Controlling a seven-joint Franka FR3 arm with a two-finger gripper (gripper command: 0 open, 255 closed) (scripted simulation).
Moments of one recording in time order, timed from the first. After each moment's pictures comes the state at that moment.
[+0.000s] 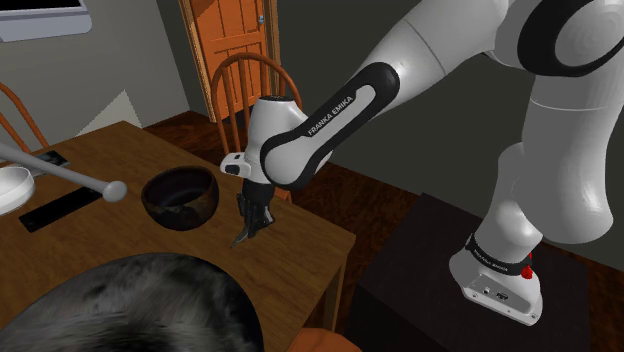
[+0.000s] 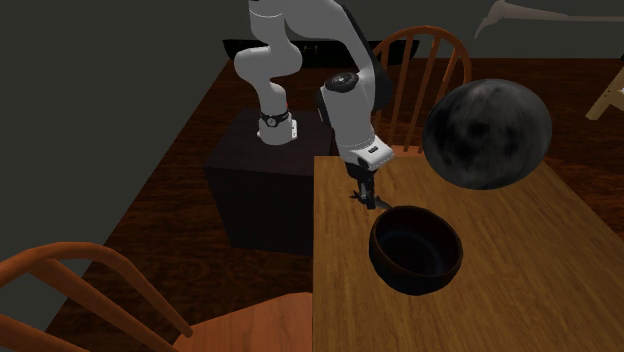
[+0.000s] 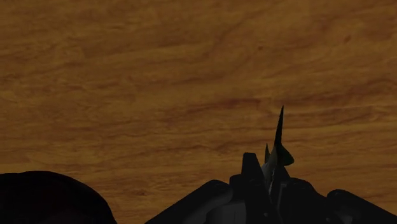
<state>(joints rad) 0.49 0.28 0.13 -2.10 0.35 2.58 -1.15</state>
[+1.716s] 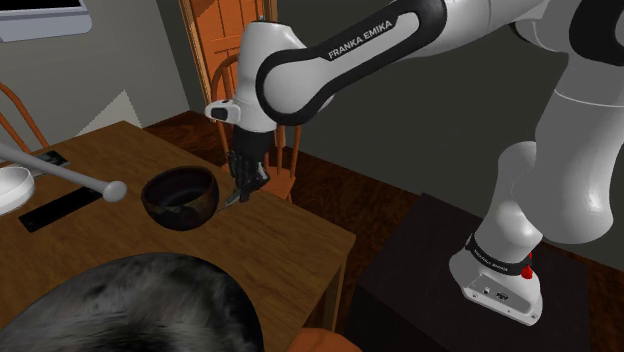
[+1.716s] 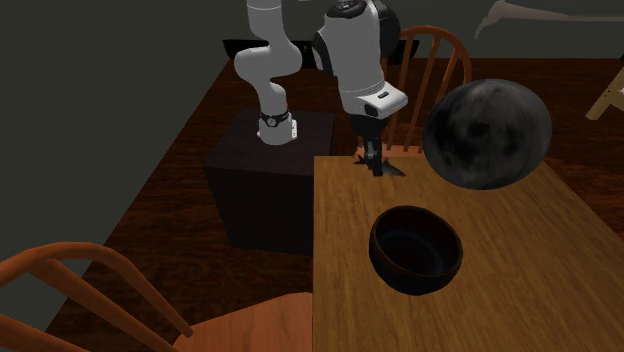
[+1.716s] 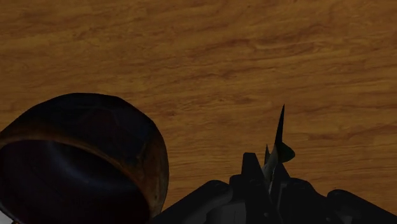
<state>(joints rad) 0.49 0.11 0.11 -1.98 0.28 2.30 -1.05</state>
